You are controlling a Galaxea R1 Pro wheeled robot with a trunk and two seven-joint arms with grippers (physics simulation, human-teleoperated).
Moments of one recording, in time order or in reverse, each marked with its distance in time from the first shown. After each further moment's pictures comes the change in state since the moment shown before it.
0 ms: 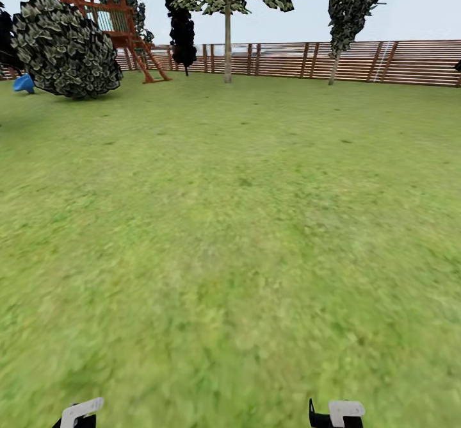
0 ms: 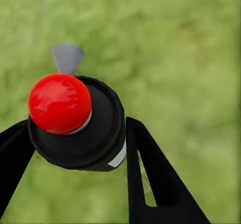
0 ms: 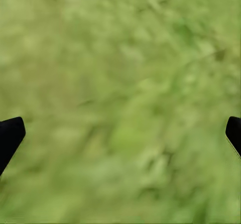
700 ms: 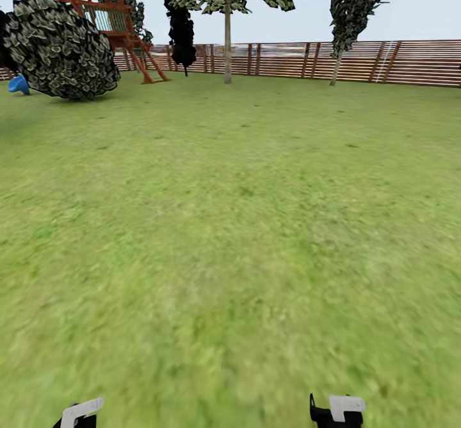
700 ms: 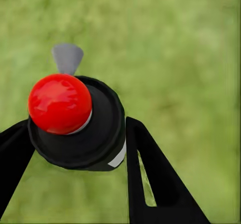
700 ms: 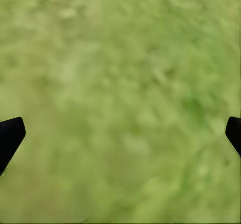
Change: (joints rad) left arm 0.000 -0.001 0.000 0.000 0.000 0.000 0.000; right arm 0.000 -0.003 0.000 -0.027 0.001 -0.004 0.000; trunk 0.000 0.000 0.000
